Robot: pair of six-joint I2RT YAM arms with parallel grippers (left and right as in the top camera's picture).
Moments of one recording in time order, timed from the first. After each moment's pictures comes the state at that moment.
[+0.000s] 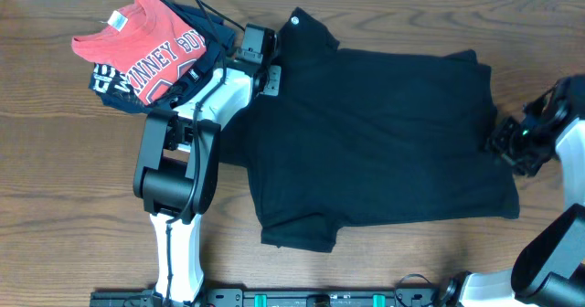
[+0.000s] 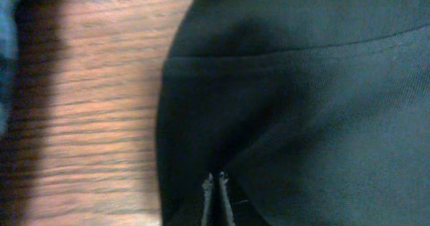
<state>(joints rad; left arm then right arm) -0.29 2.17 1.53 -0.40 -0.09 -0.11 -0.44 1.63 1.15 -0.99 -0.22 0.27</state>
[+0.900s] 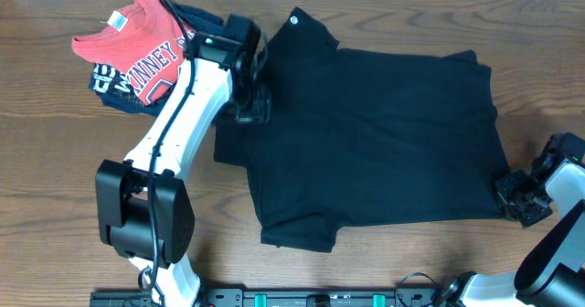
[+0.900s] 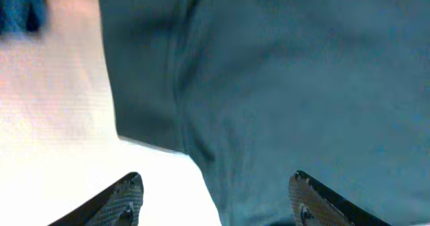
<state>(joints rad) -0.29 1.89 1.60 -1.25 0.07 -0.32 -0.60 1.62 0.80 -0.71 0.07 0.53</state>
